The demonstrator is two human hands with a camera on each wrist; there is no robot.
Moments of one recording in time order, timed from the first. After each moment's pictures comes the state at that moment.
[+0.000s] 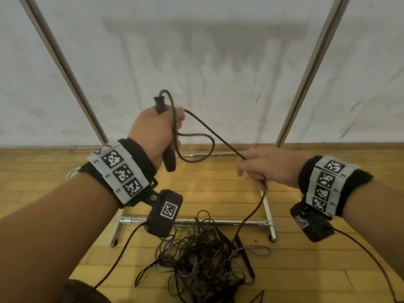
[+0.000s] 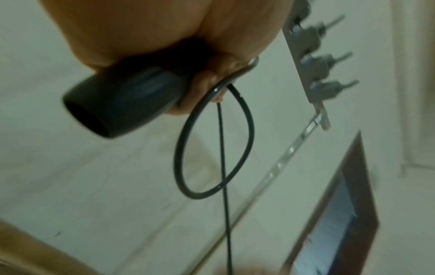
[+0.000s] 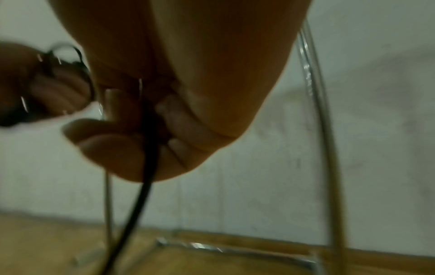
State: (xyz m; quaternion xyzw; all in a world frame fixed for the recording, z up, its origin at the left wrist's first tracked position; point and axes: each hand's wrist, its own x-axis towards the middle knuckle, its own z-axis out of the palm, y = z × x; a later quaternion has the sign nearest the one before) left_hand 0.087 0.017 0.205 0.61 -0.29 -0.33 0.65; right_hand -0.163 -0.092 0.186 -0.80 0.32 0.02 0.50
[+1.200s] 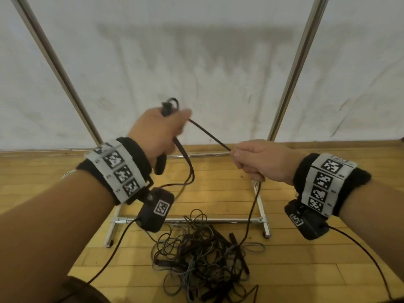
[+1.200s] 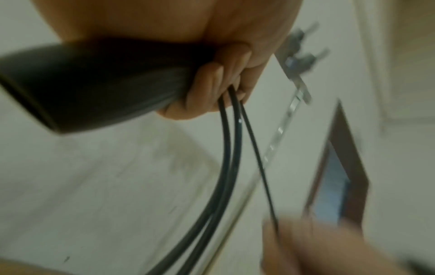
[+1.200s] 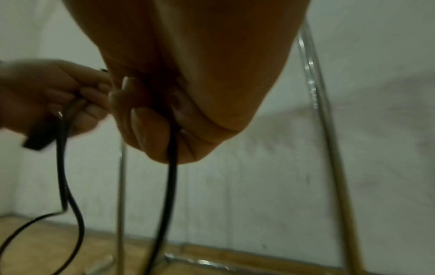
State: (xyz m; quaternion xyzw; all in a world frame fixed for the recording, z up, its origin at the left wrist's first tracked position) left_hand 0.068 0.027 0.217 0.66 -0.38 -0.33 0.56; right_hand -0.177 -0.077 0.200 -0.81 0.30 -0.05 0.51
